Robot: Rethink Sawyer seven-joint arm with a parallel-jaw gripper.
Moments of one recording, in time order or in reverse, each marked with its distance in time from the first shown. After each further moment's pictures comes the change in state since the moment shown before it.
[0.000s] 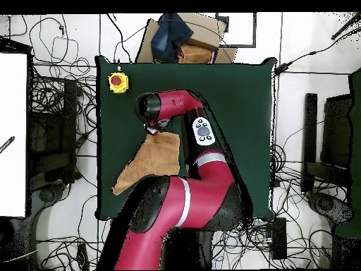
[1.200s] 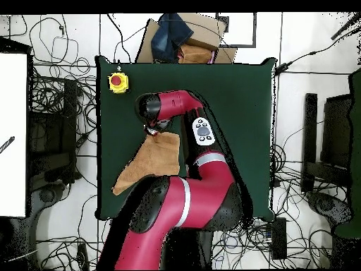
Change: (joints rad) arm 0.000 0.000 0.000 0.004 0.000 0.013 0.000
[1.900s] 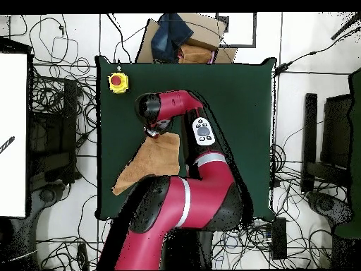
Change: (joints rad) arm -0.001 0.000 0.000 0.001 0.000 0.051 0.000
